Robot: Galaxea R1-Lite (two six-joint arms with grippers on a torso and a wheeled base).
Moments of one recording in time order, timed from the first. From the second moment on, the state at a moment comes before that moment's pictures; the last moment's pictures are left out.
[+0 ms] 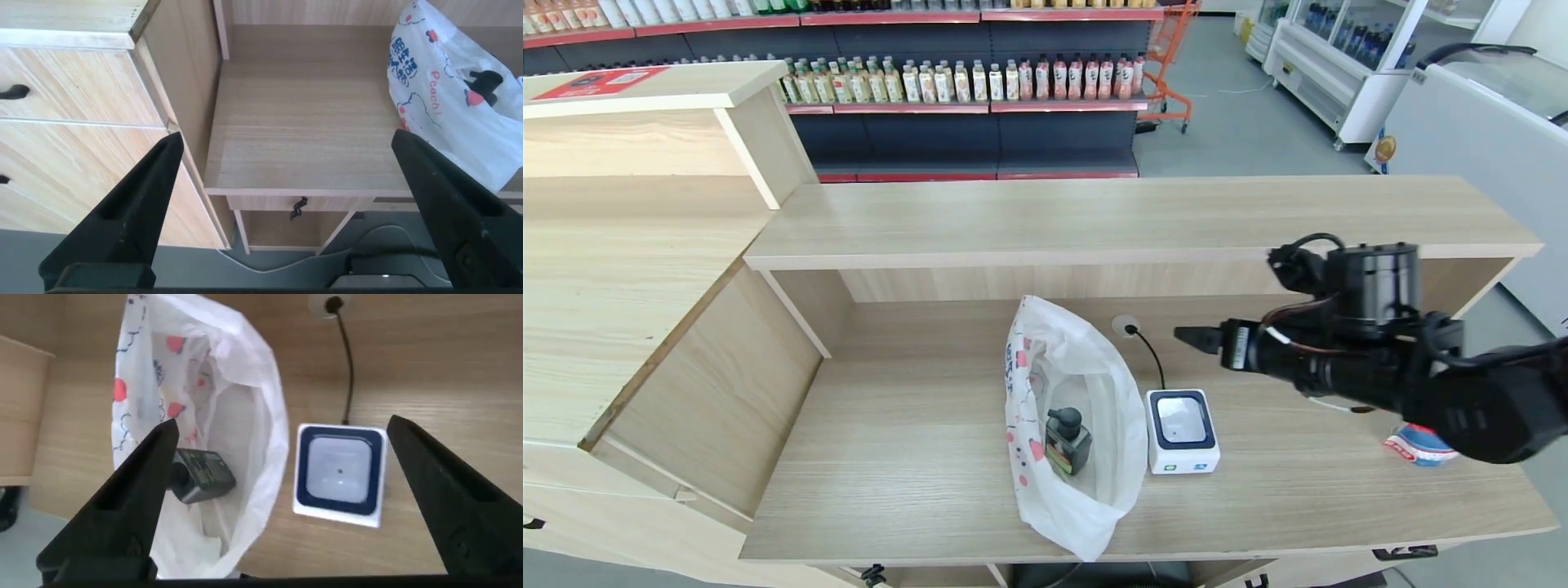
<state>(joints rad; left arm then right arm) 0.00 0.00 0.00 0.00 0.02 0.00 0.35 1.75 -0.84 -0.55 0.02 0.27</state>
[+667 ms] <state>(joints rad) 0.00 0.00 0.00 0.00 0.02 0.00 -0.05 1.41 -0.85 0.02 0.03 0.56</state>
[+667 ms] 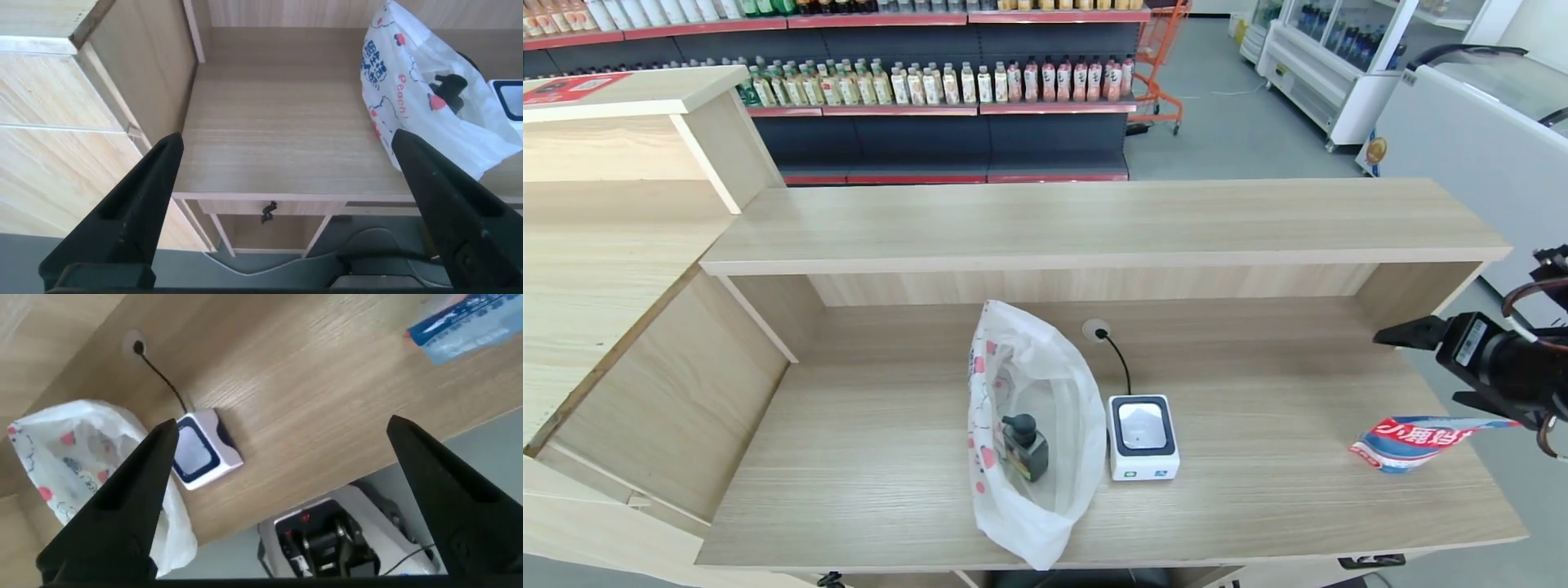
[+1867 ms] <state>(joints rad) 0.00 0.00 0.00 0.00 0.02 0.00 -0.23 1.52 -0.80 0.11 -0.14 0.59</state>
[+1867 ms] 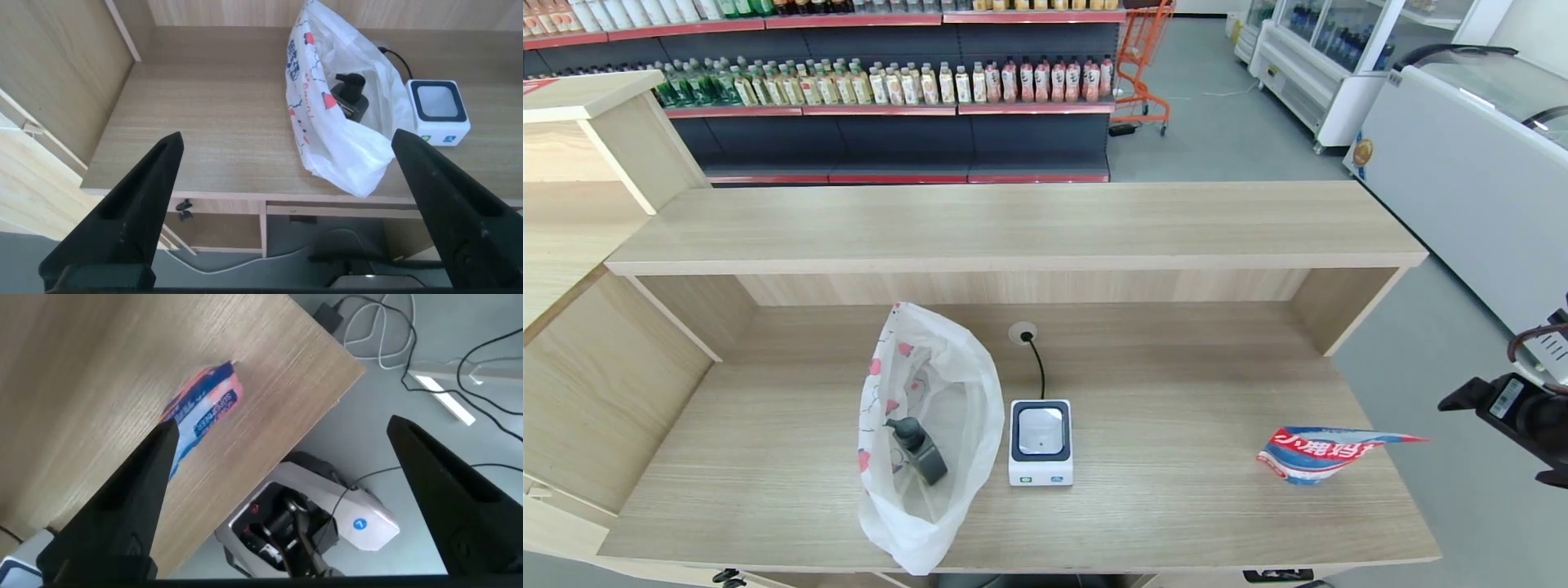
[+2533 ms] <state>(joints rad) 0.00 0.00 0.00 0.00 0.02 0.00 -0.13 1.78 -0.76 -0.10 -0.14 0.63</state>
